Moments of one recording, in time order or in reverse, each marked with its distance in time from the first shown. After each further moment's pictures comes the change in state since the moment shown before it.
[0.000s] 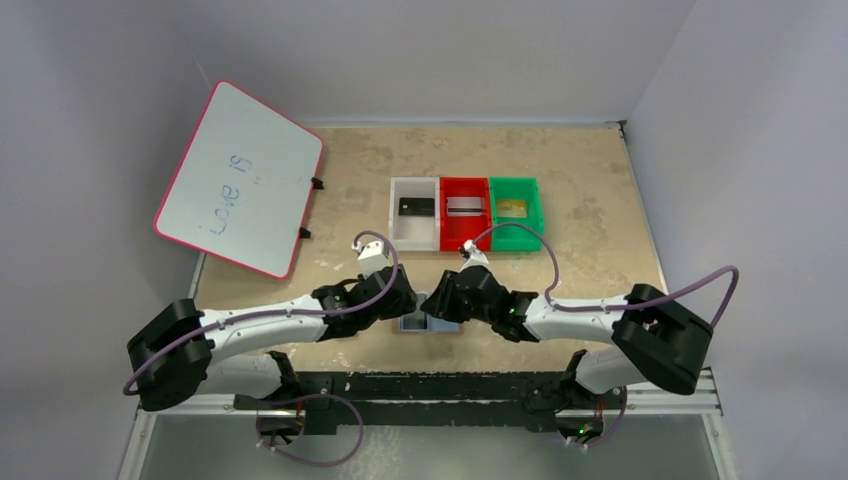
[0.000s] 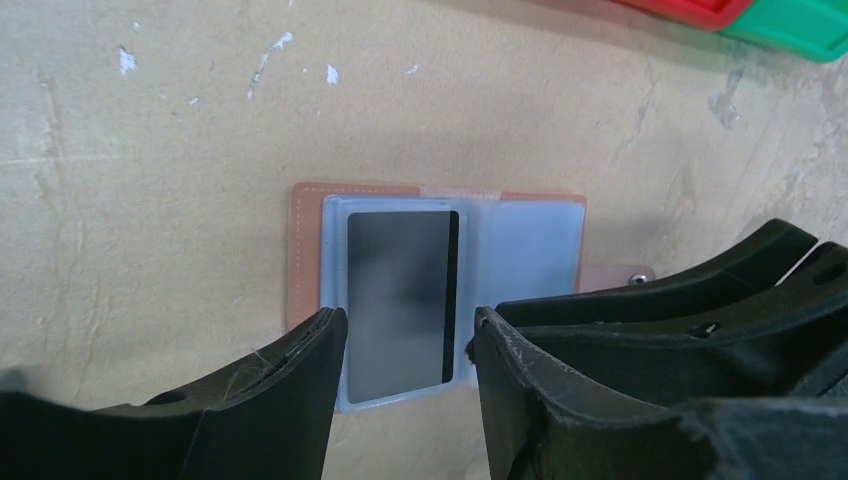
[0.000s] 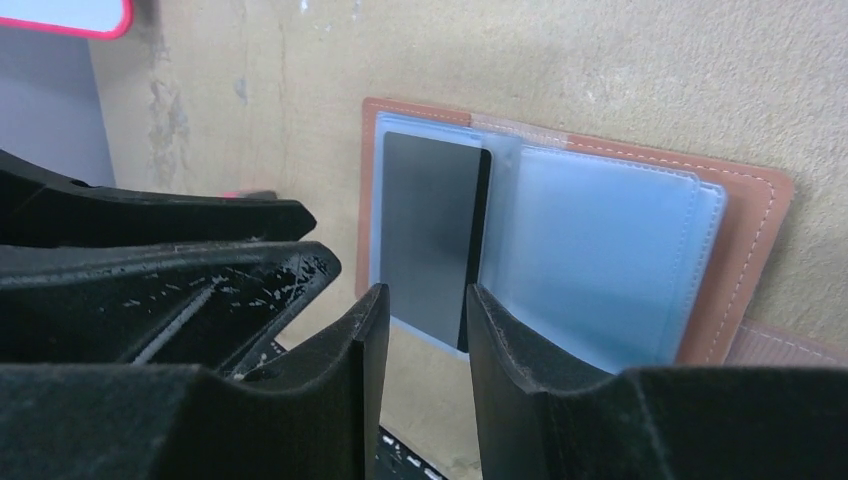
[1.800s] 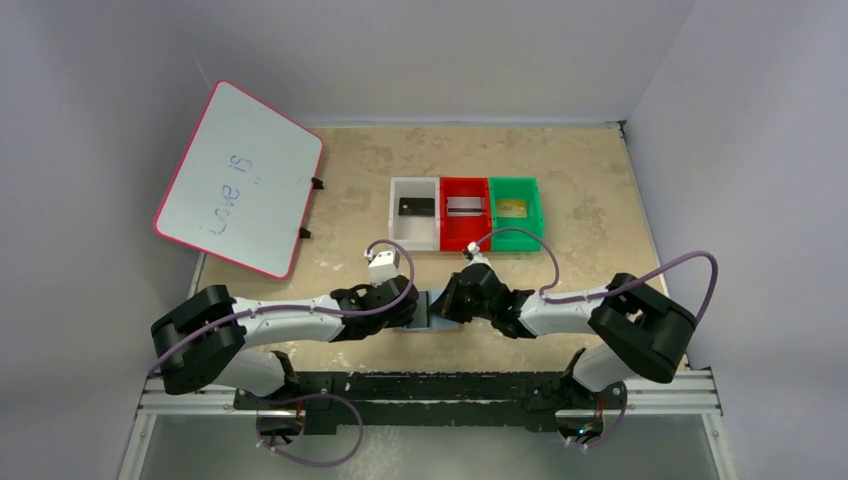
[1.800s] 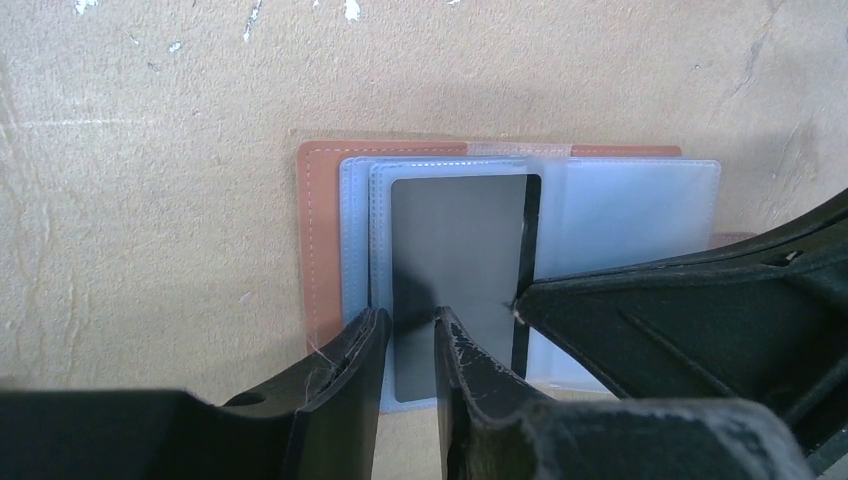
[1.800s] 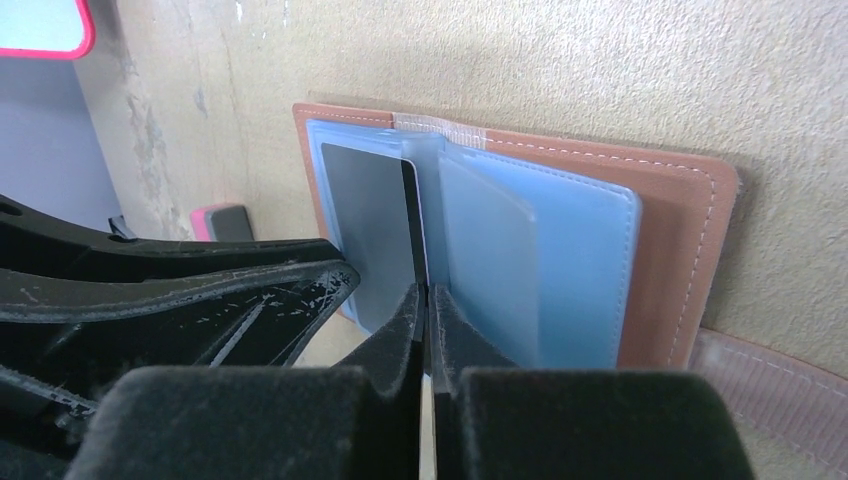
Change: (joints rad) left arm -0.032 0.156 -0.013 0.048 0.023 0.021; right arm -0.065 0.117 -0.032 0.103 -0.101 0.045
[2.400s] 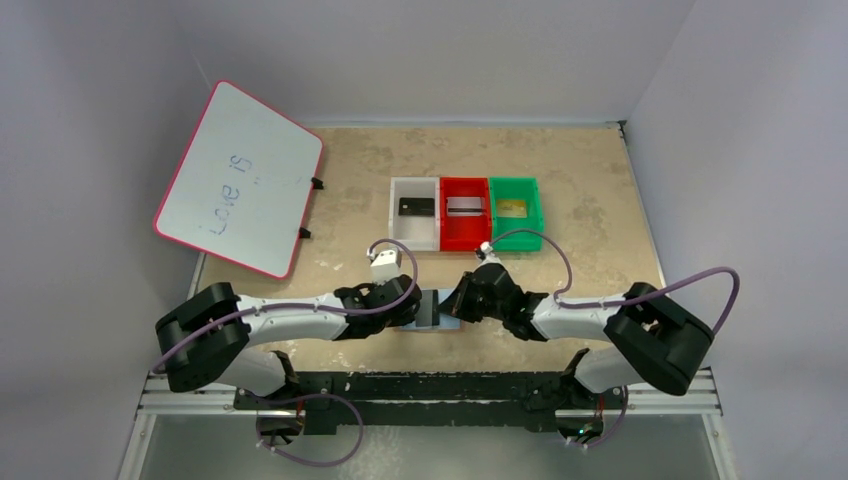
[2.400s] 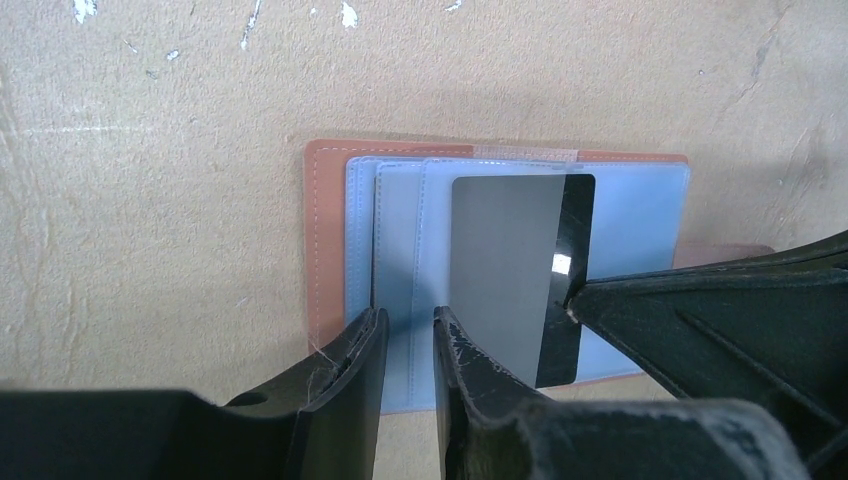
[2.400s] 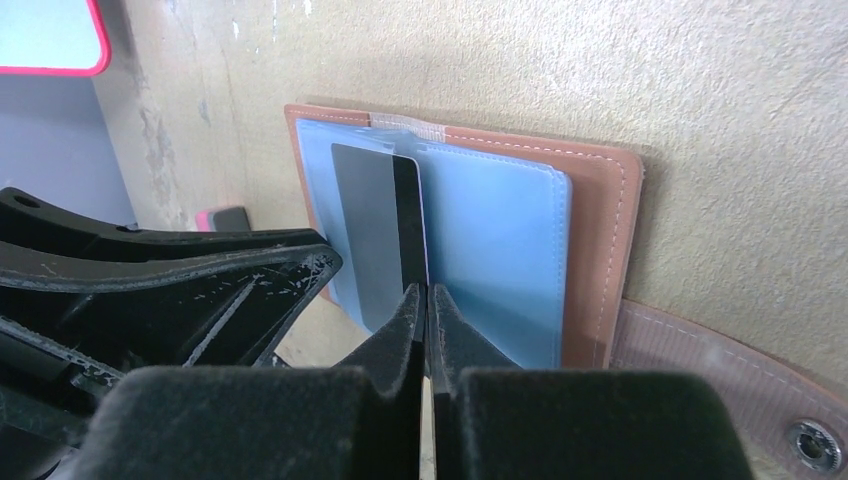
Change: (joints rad) left arm -0.003 0.025 0.024 -0.019 -0.019 0.000; right arm -0.068 -0.095 -0.071 -0.005 -0.030 -0.011
